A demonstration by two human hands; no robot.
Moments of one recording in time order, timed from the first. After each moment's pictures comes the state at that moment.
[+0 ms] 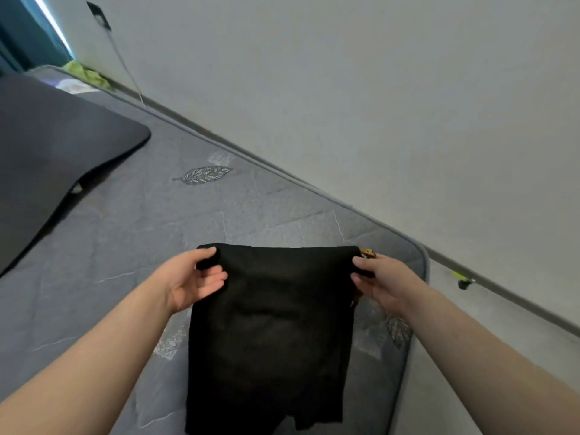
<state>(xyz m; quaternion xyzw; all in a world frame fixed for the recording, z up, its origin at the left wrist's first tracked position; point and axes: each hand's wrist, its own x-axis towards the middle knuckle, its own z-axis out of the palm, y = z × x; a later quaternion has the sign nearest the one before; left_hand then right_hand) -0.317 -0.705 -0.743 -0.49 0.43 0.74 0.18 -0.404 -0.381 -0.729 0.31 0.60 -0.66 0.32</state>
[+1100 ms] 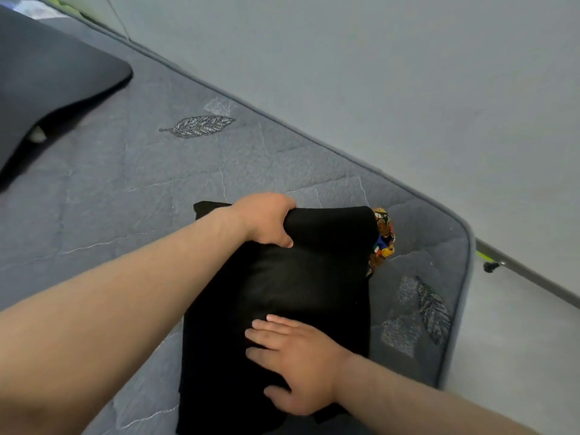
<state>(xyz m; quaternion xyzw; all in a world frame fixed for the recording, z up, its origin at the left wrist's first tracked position) -0.425 -0.652 -0.817 0.07 0.95 0.16 0.26 -0.289 -0.457 -0.863 -0.58 0.75 -0.16 0.28</state>
